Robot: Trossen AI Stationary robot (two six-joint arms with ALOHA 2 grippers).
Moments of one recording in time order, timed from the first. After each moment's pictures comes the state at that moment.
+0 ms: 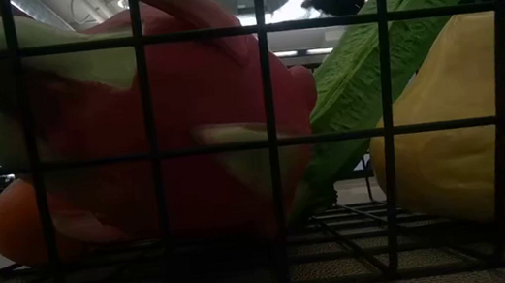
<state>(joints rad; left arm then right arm) -0.06 1.64 1.93 -1.14 -0.11 -0.25 -0.02 1.24 1.48 -1.11 0.39 0.47</state>
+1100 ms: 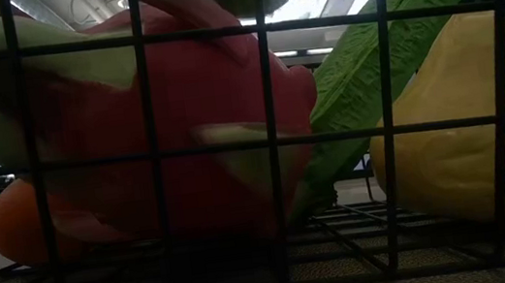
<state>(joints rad) -0.23 1.48 1.93 -1.31 -0.22 -0.38 0.25 1.90 1.94 -0.96 -0.01 0.44</state>
